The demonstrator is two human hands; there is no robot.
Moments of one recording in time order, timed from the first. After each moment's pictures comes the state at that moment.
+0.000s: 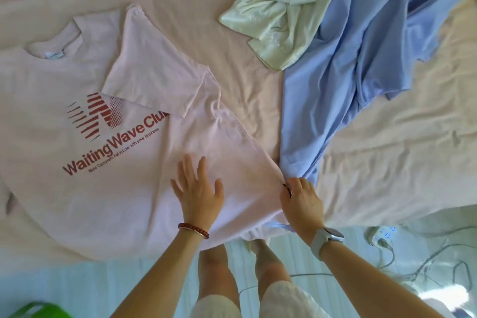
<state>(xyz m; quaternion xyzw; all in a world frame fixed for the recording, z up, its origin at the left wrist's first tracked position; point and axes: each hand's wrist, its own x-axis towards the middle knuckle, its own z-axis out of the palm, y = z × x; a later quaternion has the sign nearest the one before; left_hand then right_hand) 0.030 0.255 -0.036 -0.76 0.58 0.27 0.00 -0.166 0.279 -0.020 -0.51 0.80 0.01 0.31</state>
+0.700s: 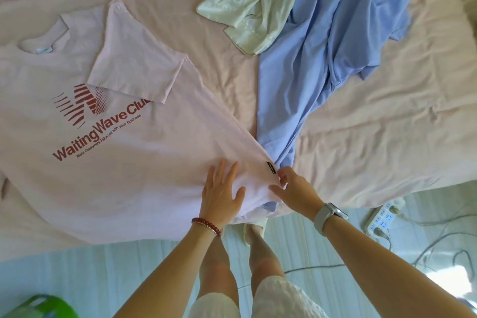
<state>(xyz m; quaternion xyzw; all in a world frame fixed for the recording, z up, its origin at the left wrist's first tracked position) -0.039 0.308 -0.034 -0.65 0.65 0.38 0.07 -0.229 0.303 -0.026 -0.49 0.71 0.03 0.50</state>
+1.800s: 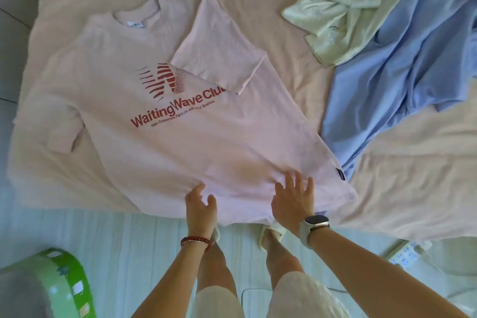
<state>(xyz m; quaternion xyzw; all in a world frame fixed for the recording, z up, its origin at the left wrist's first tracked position) 0.089 0.354 -0.025 -0.85 0.27 0.40 -0.19 -0.100 0.310 -0.020 -0.73 0.57 0.28 0.24</state>
